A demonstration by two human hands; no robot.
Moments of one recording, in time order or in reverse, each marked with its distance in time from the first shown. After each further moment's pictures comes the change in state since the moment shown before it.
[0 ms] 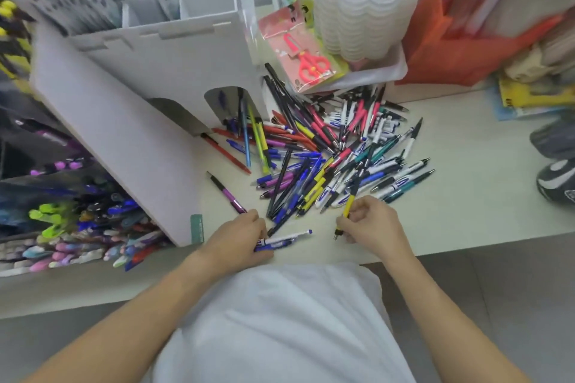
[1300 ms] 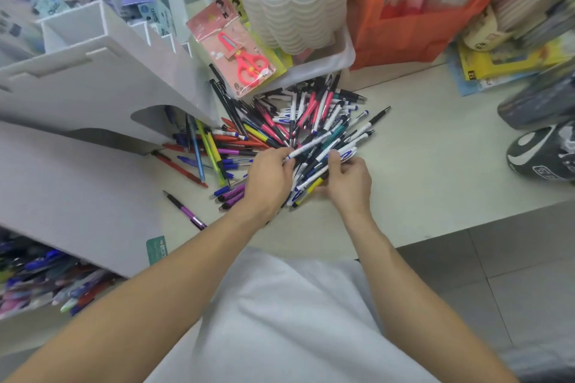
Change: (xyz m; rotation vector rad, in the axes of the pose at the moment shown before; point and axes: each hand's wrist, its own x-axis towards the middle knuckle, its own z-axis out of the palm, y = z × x) left_hand 0.124 0.128 -0.068 -0.390 0.508 -0.130; right_hand 0.071 -0.012 -0.021 0.495 0.277 0.073
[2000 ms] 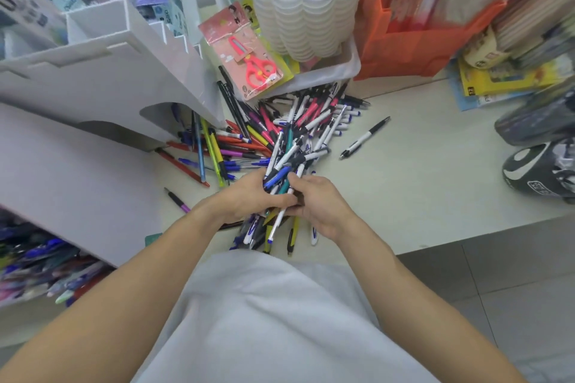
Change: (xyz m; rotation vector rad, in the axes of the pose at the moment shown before) left_hand -0.011 -0.034 -0.036 -0.428 -0.570 -0.253; right_hand -0.034 -0.022 0.016 0.357 -0.672 0.238
